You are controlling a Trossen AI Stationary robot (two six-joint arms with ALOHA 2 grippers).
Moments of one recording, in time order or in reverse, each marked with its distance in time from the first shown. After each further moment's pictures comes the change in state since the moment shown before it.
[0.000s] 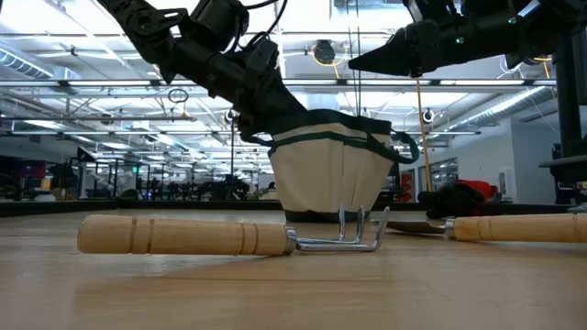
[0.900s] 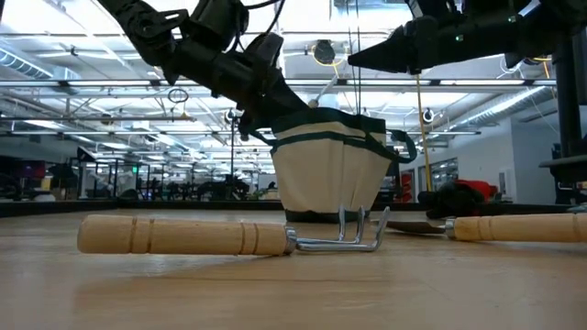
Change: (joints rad) left arm 0.001 0.010 0.000 0.059 -0.001 -0.122; right arm 0.000 0.000 0.000 0.024 0.001 0.000
